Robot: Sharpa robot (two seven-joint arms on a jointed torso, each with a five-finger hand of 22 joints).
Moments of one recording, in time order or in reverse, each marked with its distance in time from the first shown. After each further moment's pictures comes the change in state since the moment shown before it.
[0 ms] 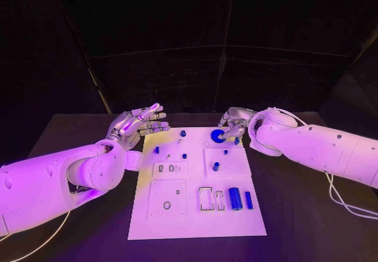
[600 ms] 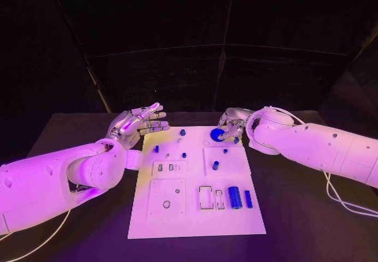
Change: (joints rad) left arm 0.000 0.003 0.000 -0.004 0.000 0.000 -0.008; left_hand 0.000 0.000 0.003 -0.003 0.000 -0.002 0.002 0.000 0.000 0.000 0.000 0.000 0.000 0.000 0.000 0.000 0.000 0.000 0.000 0.000 0.000 -0.001; right arm 0.000 0.020 0.000 -0.019 -0.039 0.046 -0.011; right_hand 0.014 0.014 0.009 -0.009 0.000 0.010 -0.004 0.011 0.000 0.018 -0.004 0.017 0.028 0.000 0.000 0.004 0.000 0.000 0.000 0.000 0.006 0.008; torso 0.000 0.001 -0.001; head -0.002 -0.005
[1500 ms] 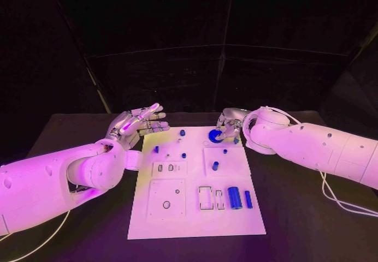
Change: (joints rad) left arm 0.000 0.000 0.000 0.000 0.000 0.000 -0.003; left_hand 0.000 0.000 0.003 -0.003 0.000 0.000 0.000 0.000 0.000 0.000 0.000 0.000 0.000 0.000 0.000 0.000 0.000 0.000 0.000 0.000 -0.004 -0.001; right arm 0.000 0.023 0.001 -0.010 -0.006 -0.004 -0.008; right_hand 0.008 0.038 0.088 -0.026 -0.063 0.149 -0.023 0.038 -0.003 0.099 -0.034 0.073 0.130 -0.003 -0.022 0.008 0.000 0.000 0.016 -0.017 0.036 0.037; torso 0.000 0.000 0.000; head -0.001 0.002
